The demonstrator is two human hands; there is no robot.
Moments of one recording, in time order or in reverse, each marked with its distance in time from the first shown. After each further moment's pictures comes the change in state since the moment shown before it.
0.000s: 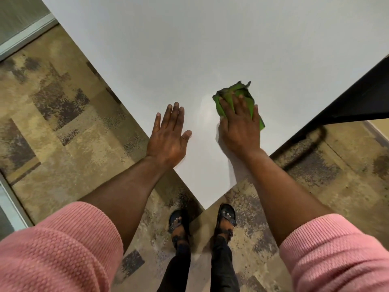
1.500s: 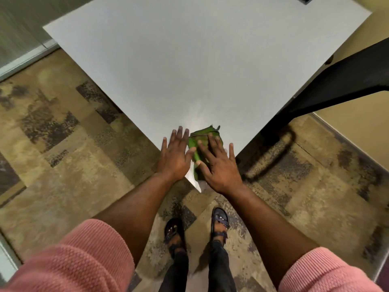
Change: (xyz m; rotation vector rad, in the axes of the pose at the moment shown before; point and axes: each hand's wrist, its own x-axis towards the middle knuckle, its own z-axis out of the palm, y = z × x) left_hand -0.072 0.043 -0.024 -0.319 -0.099 0.047; right_hand -0.146 -0.027 -0.015 0.009 -0.177 -0.109
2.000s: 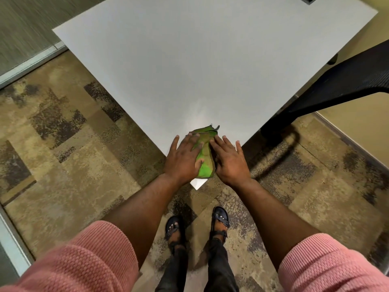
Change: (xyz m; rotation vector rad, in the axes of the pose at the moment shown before) left_hand -0.012 0.040 0.002 0.314 0.014 0.123; right_hand -0.002 0.035 -0.028 0.094 -0.030 0.018
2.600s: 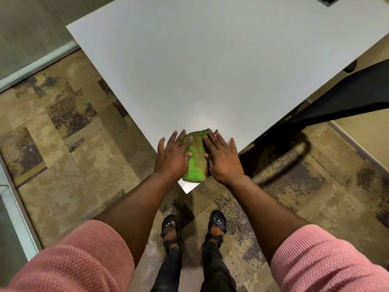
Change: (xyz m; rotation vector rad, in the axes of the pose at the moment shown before) left_hand 0.015 0.002 0.009 -0.067 0.060 -0.250; right_hand 0.032 0.019 -0.008 -0.052 -0.063 -0.133
